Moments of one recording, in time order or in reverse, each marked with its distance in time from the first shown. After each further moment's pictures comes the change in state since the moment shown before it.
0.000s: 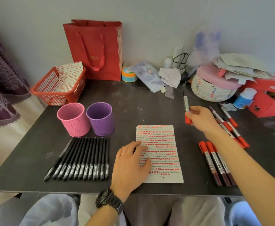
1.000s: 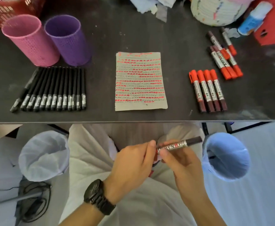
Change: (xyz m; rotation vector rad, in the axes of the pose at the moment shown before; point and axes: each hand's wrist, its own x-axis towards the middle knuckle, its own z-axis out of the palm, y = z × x) left_hand -0.145 0.071 0.025 -0.334 -0.221 -0.002; right_hand -0.313 0.107 0.032 0.612 -0.105 0.143
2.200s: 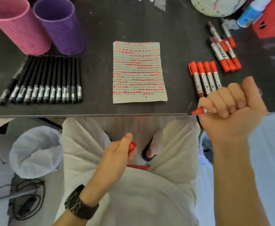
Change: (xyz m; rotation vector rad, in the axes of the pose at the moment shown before) left_hand -0.006 -0.024 -0.019 -0.548 -0.099 -0.578; right_hand 0.081 -0.090 -0.035 0.858 -0.243 -0.042
